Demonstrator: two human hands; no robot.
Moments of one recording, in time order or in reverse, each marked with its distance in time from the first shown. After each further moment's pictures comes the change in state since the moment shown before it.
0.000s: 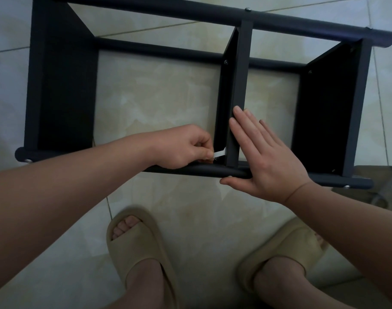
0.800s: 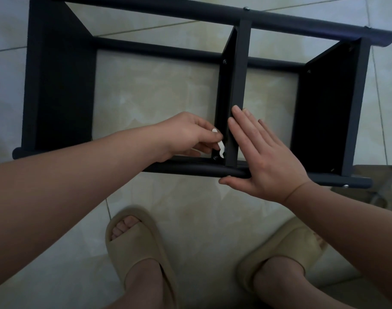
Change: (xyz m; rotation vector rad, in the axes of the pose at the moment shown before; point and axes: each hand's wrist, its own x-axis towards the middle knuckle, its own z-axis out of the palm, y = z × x) left_hand 0.015 0.006 0.003 -0.584 0.129 -0.220; right_hand 0.000 0.000 0.000 0.006 -0.001 0.000
